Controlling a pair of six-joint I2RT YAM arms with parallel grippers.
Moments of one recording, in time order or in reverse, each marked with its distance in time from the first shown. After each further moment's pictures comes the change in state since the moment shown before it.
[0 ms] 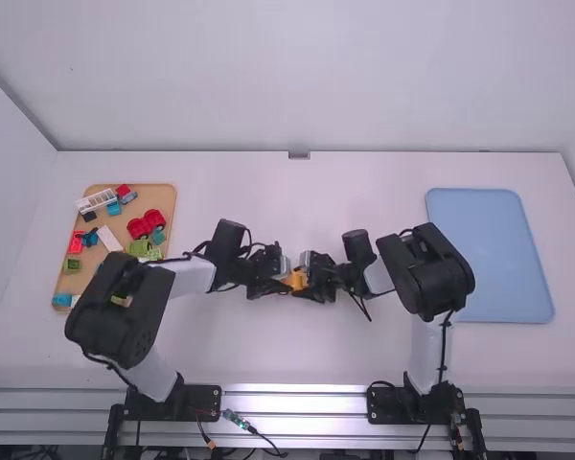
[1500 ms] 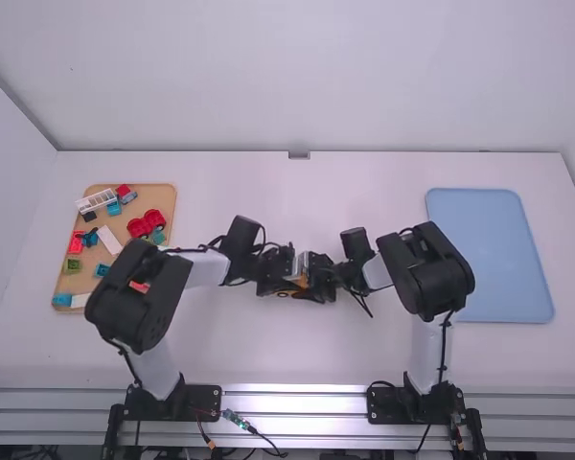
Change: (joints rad) left arm -0.071 0.093 0.087 -0.003 -0.021 0.080; right arm 0.002 0.000 0.045 -0.130 -0.028 -0.096
